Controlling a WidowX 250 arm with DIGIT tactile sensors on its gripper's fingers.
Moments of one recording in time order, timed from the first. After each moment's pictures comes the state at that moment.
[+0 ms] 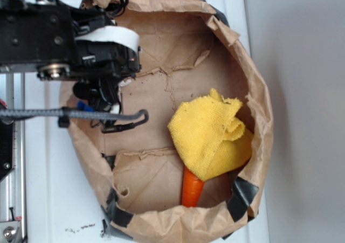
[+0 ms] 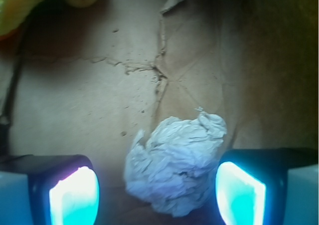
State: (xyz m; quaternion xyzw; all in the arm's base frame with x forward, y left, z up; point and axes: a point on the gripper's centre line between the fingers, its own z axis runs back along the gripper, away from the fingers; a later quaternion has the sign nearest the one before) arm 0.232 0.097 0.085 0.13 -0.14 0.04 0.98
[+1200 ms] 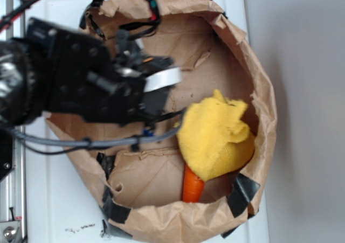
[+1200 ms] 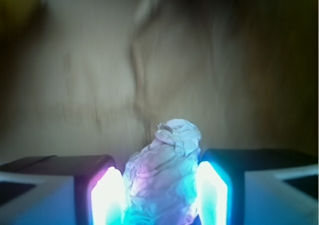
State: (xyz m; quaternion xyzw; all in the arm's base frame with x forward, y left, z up) arm 0.287 0.079 0.069 0.17 -0.17 0.12 0.96
